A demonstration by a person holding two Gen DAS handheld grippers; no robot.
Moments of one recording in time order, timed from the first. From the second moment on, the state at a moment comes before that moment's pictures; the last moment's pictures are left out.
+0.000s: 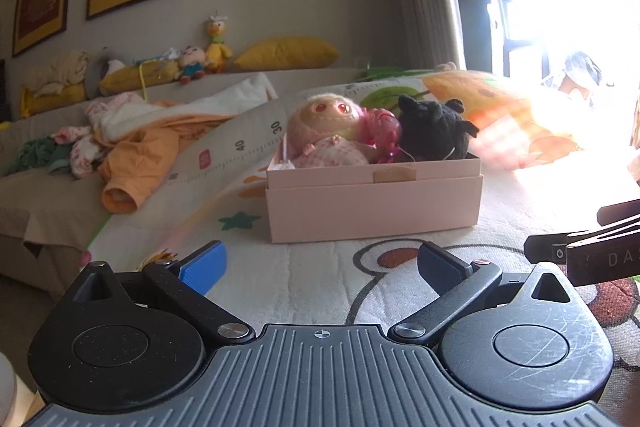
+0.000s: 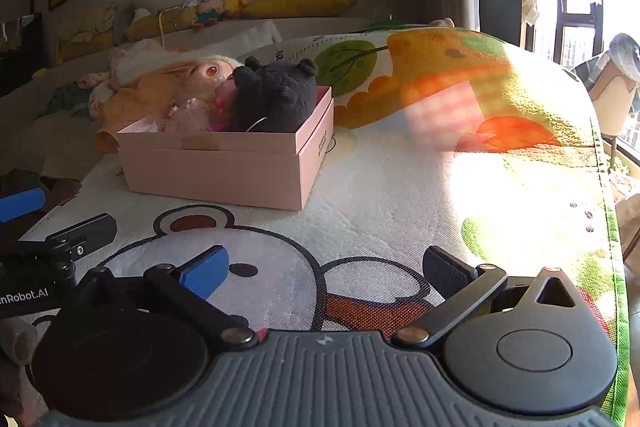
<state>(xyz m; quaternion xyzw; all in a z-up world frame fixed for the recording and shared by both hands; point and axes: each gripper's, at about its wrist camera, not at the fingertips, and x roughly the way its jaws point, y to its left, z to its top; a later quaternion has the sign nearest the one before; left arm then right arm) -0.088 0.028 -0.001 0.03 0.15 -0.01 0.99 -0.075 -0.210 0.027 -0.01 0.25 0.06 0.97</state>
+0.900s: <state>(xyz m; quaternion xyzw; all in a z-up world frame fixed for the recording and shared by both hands) -0.092 0.029 -0.002 0.02 0.14 -0.01 0.99 -0.074 -0.211 0.027 -0.01 0.25 0.05 0.97</state>
